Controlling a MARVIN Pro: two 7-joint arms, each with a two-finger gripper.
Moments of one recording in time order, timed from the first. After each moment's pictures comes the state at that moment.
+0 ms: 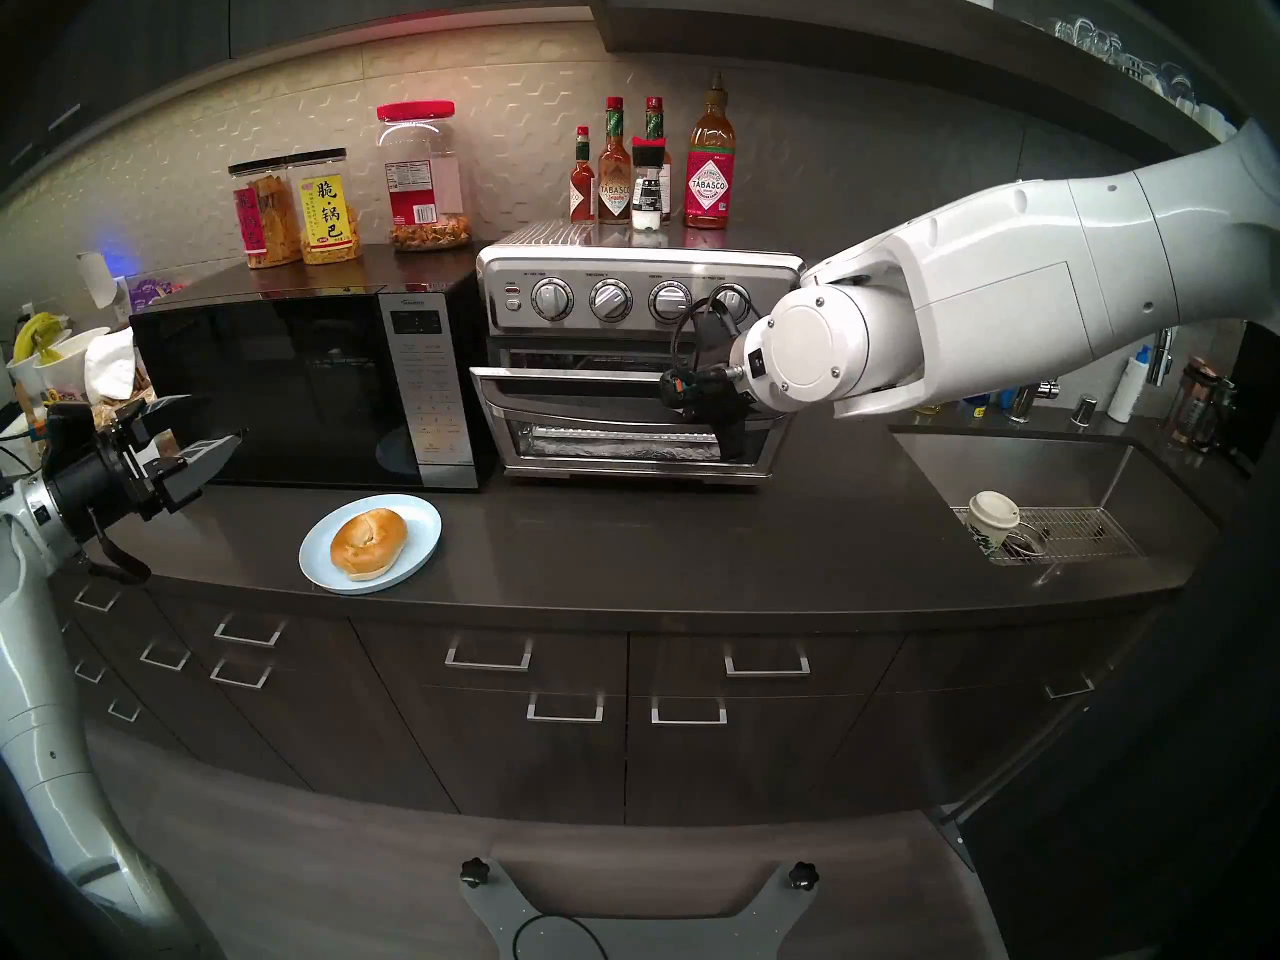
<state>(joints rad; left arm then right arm) 1.47 -1.06 -2.45 -1.69 -0.28 0.42 -1.37 0.74 -1.17 -0.98 -1.75 0.91 0.18 -0.04</state>
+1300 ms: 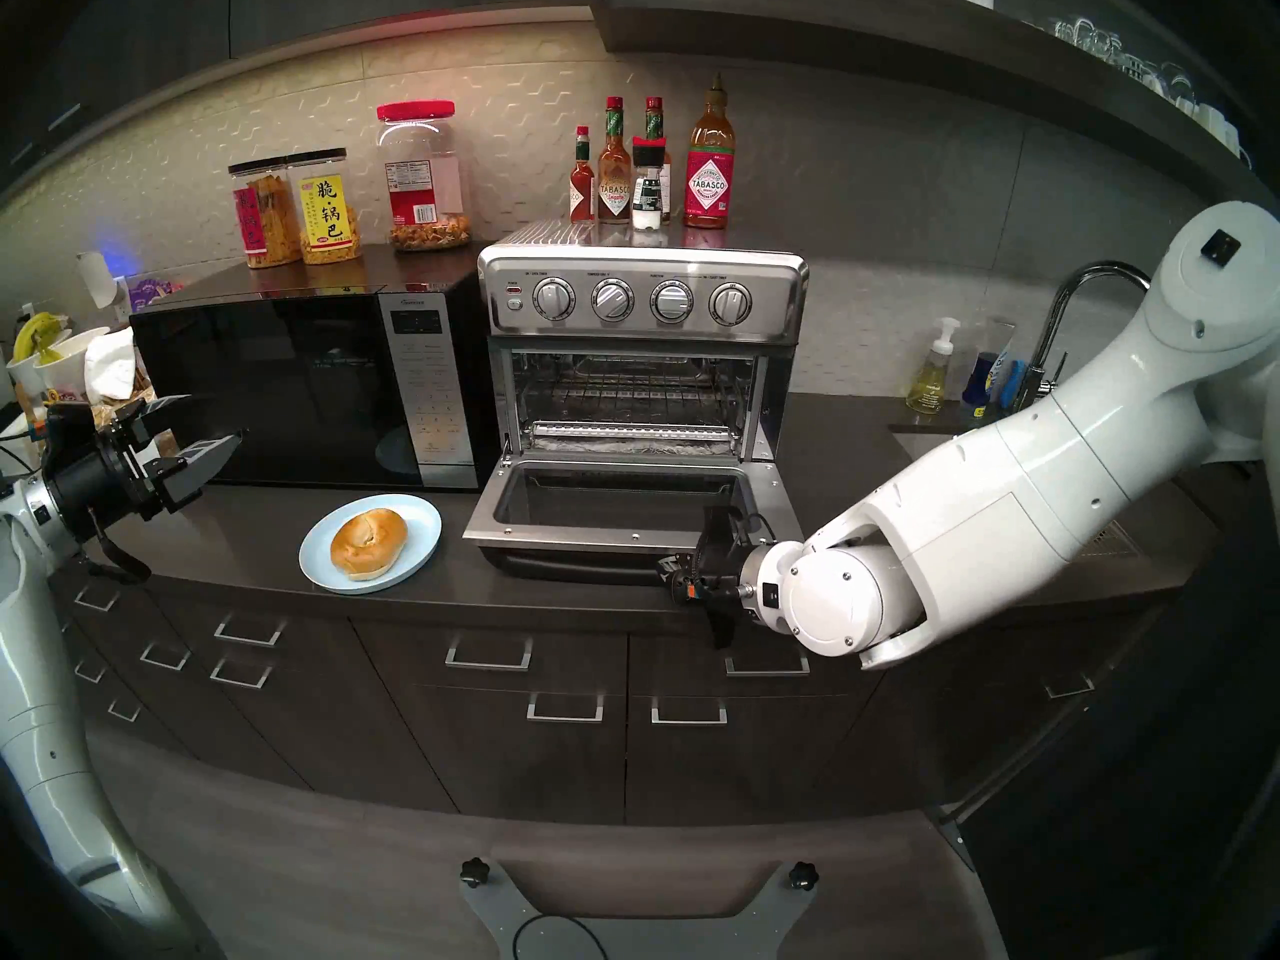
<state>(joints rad) 1.47 -1.06 -2.45 -1.69 -0.28 0.42 -1.37 0.38 -1.19 -1.14 -1.88 0.94 0.04 -0.61</state>
